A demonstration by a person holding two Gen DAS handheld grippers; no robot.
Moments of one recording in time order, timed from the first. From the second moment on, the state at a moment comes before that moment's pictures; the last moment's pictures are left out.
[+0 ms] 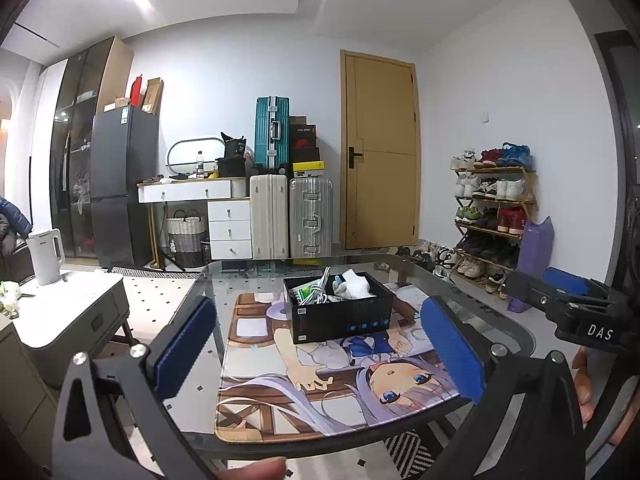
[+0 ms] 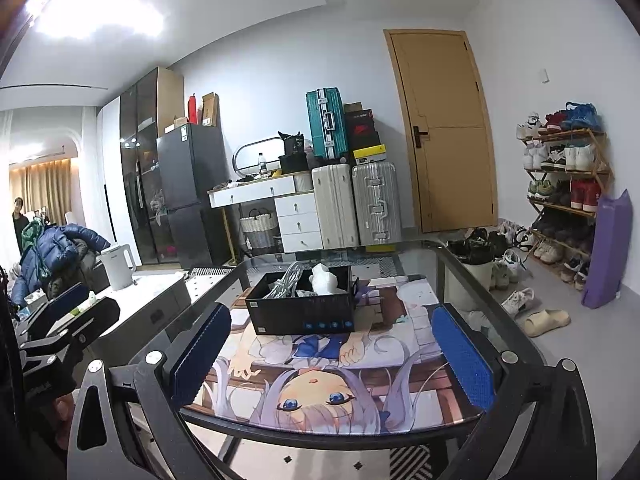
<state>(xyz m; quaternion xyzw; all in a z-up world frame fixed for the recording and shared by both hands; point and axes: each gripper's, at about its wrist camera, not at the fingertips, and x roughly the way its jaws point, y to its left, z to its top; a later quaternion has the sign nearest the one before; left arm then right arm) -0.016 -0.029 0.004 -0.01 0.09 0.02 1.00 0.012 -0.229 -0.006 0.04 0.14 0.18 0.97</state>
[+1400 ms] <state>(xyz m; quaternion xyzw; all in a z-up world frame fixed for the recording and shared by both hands) -0.007 -0.027 -0.001 -0.02 0.11 0.02 0.99 0.017 -0.225 -0.015 0.04 0.15 0.19 0.97</state>
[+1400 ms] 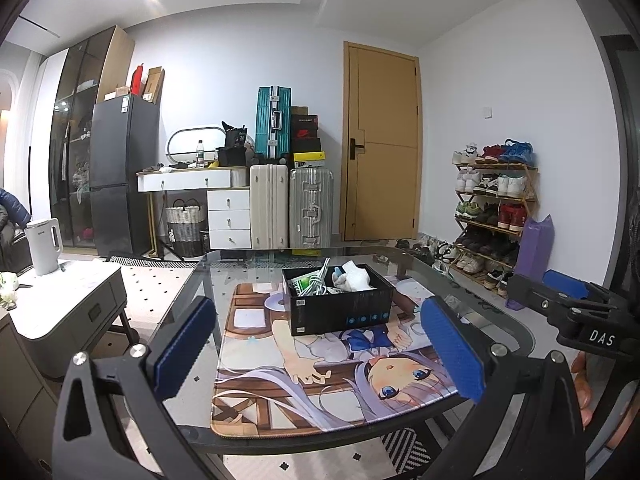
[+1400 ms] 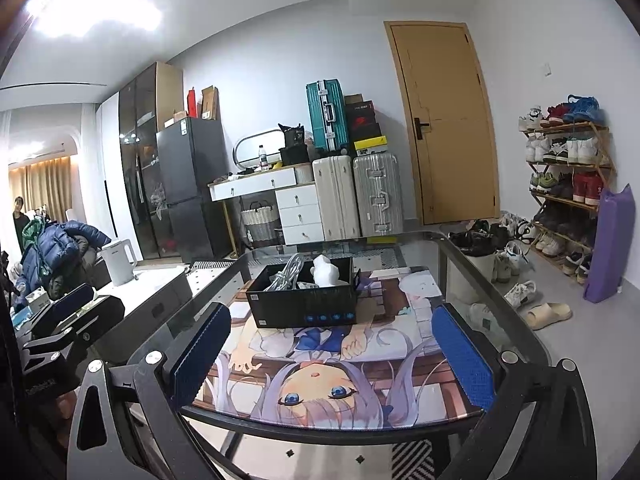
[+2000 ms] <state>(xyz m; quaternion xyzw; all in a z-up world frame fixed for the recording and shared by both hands) -0.007 -0.027 -0.001 -0.02 0.11 0.02 0.99 0.015 -0.223 -0.016 0.04 0.15 0.19 0.97</state>
